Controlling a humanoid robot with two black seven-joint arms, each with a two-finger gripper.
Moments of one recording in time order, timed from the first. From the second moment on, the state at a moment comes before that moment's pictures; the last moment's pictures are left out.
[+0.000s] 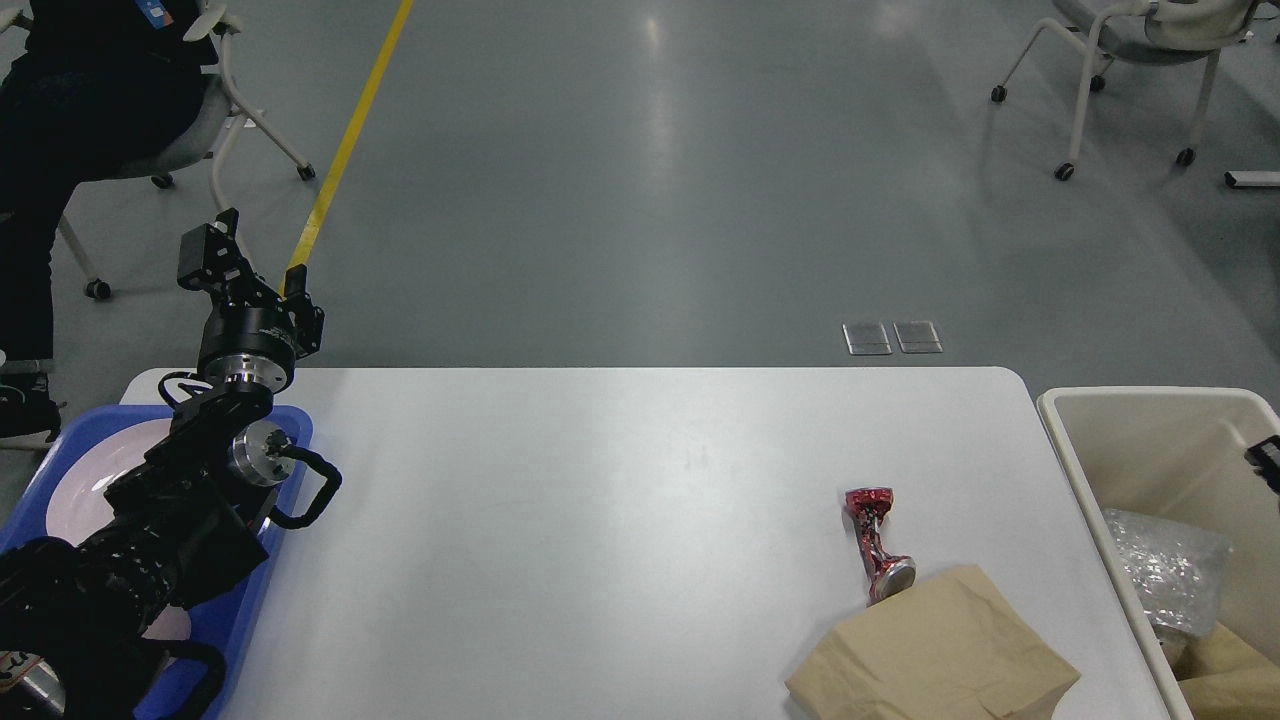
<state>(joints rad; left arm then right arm) -0.85 0.14 -0.72 -0.17 0.04 -0.20 -0.63 0.94 -0.65 -0.84 0.49 0.16 -0.05 -0.03</state>
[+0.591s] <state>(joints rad) -0.85 0.14 -0.72 -0.17 0.04 -0.20 -0.63 1.82 -0.38 -1.39 1.20 0.09 0.06 -0.03</state>
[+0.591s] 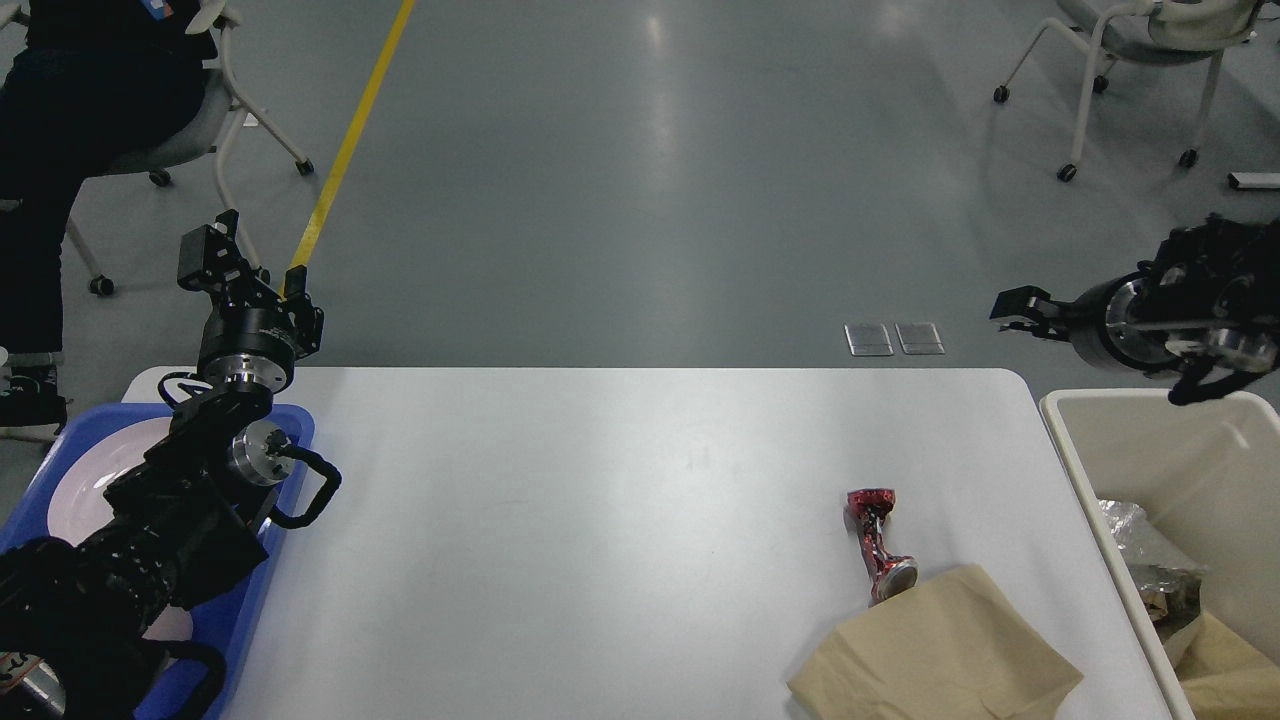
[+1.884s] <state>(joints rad) -0.85 0.14 -0.72 -0.17 0.04 -0.20 -0.63 1.30 -0.05 -1.26 0.98 -0.20 -0.18 -0.02</state>
